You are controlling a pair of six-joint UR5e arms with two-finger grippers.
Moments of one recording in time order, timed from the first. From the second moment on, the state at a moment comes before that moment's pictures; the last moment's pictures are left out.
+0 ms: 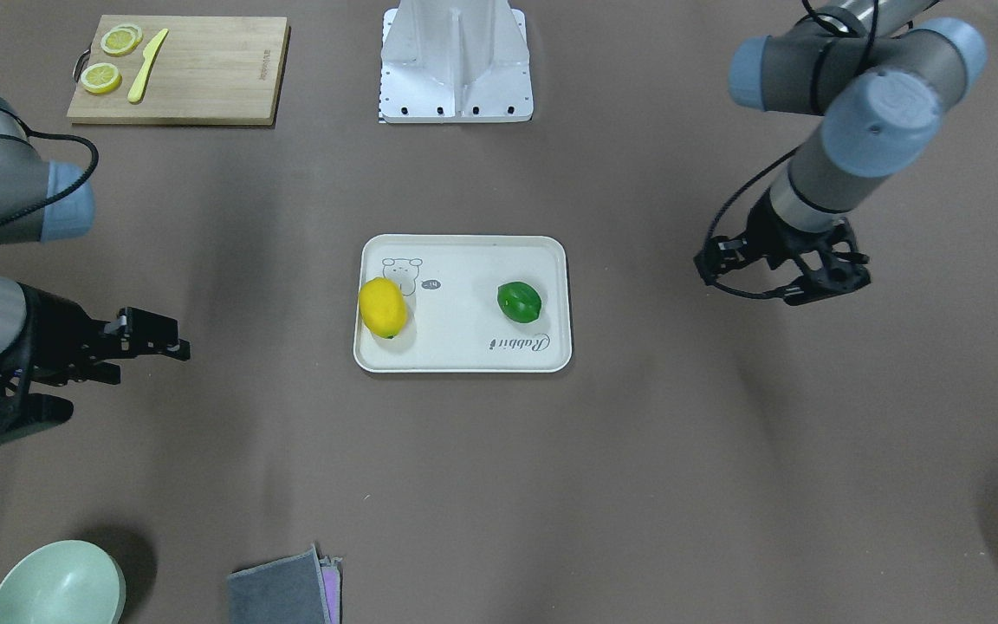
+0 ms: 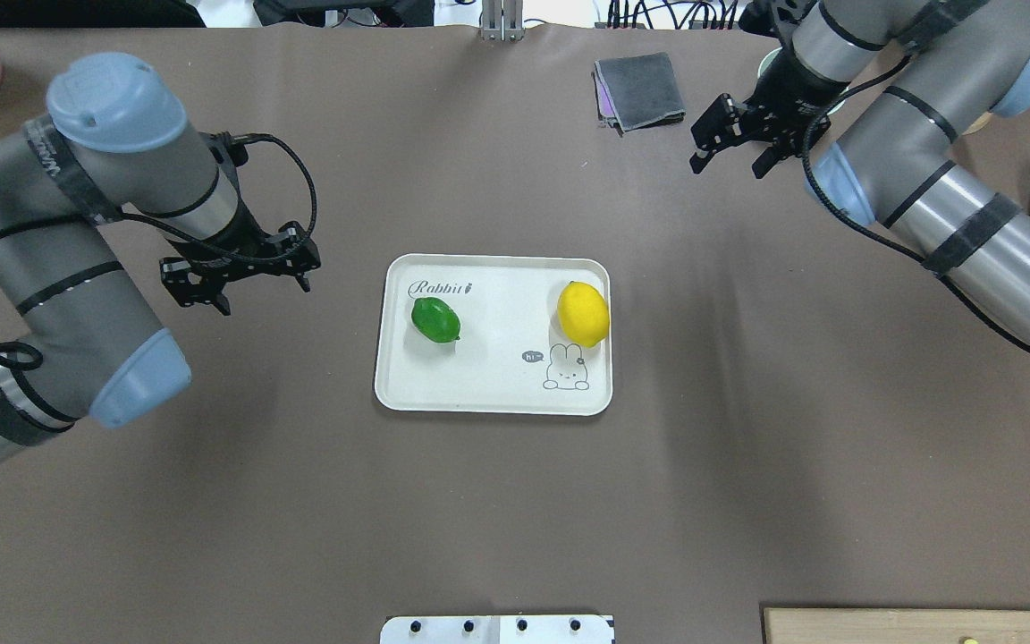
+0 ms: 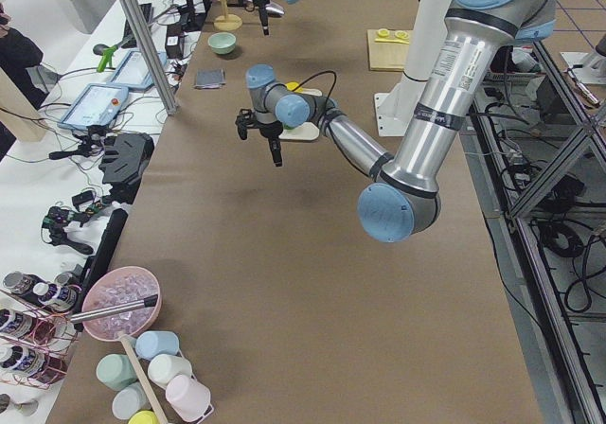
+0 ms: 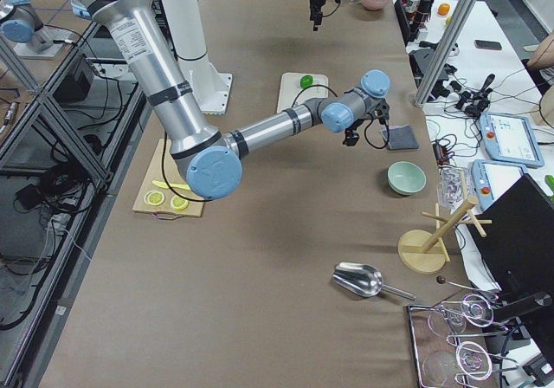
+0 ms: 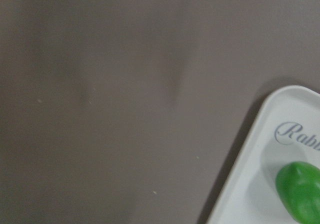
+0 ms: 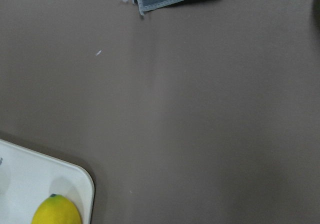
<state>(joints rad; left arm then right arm) -0.95 -1.91 -1.79 -1.47 -2.22 -0.92 1.09 -1.14 1.52 -1.34 2.54 0.57</state>
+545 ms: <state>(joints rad) -1.16 -1.74 -1.77 -1.48 -2.29 -0.50 1.16 -1.48 1.78 -1.34 2.49 0.43</state>
